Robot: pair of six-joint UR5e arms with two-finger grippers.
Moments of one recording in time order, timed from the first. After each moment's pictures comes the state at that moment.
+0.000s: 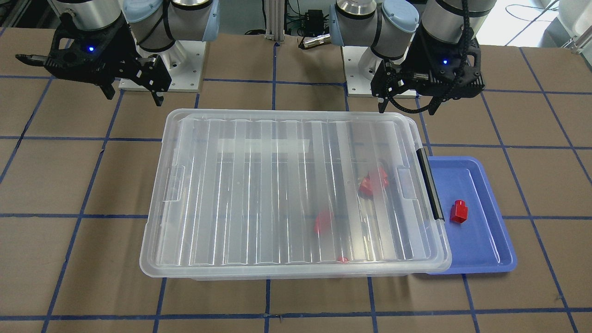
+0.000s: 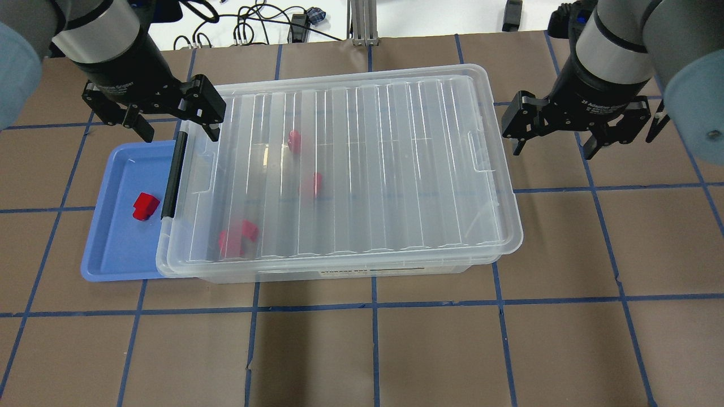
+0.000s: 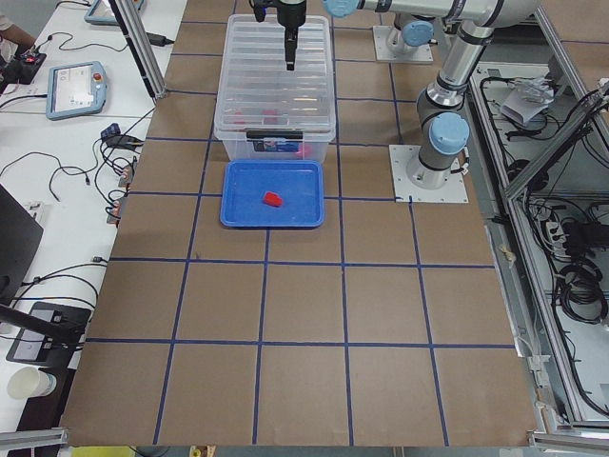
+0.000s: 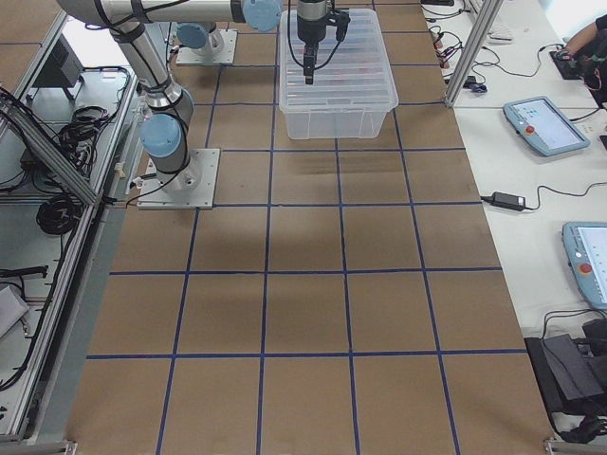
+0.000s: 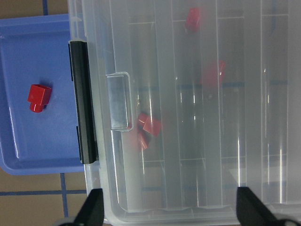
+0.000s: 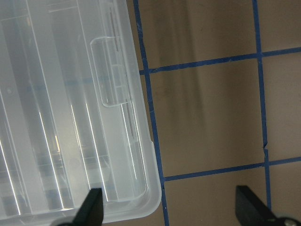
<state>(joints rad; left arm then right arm) -1.57 -1.55 -1.53 -1.62 1.58 0.03 1.56 -1.68 1.67 -1.58 -1.59 0.12</state>
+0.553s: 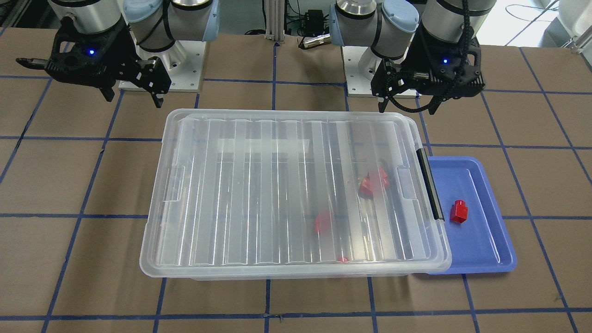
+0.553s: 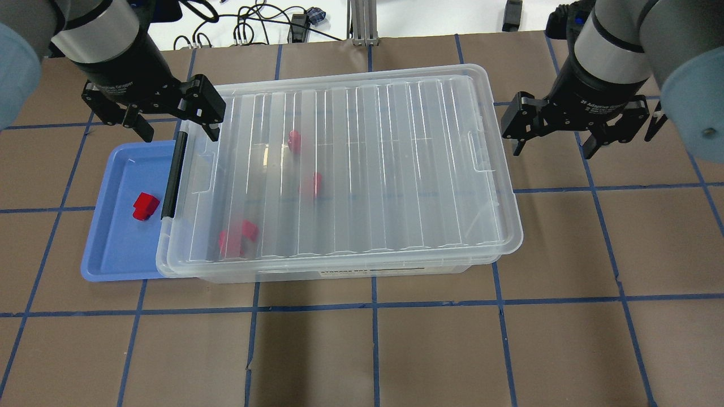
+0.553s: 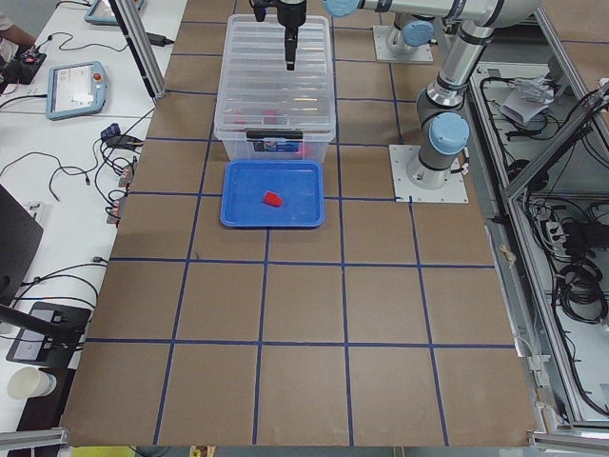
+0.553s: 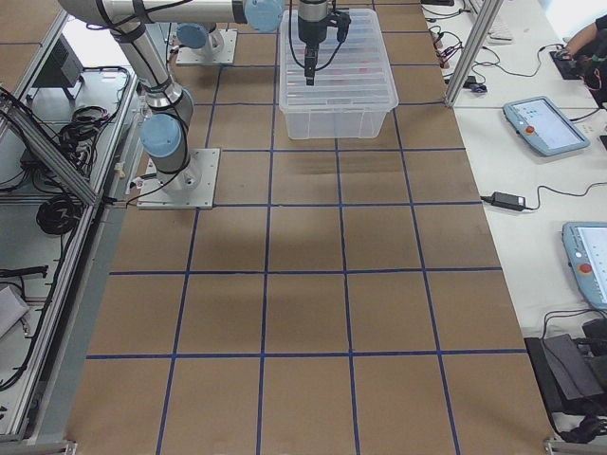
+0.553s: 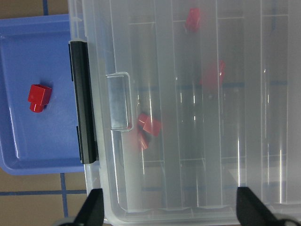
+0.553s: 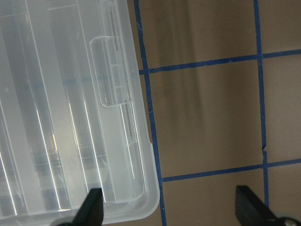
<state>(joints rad) -1.57 -1.55 -1.53 -1.62 1.58 0.03 1.56 -1.67 1.67 -1.59 -1.60 0.11</state>
